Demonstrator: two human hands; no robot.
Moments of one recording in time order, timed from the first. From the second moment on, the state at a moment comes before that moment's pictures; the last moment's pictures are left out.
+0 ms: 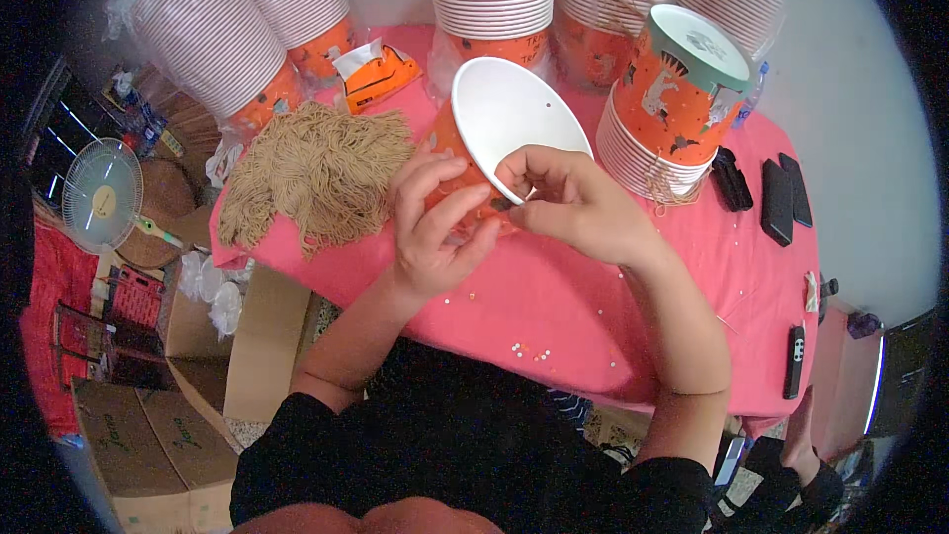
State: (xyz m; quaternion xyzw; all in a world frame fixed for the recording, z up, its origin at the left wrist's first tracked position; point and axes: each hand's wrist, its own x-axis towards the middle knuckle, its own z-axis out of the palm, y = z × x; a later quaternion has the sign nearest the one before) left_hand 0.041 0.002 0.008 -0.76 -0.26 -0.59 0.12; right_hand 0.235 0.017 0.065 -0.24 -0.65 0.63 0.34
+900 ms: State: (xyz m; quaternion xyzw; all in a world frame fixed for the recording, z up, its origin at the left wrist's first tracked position) left_hand 0.045 0.010 0.024 -0.73 -0.27 -0.63 0.09; right_hand 0.229 0.009 0.066 -0.26 -0.68 0.59 0.36
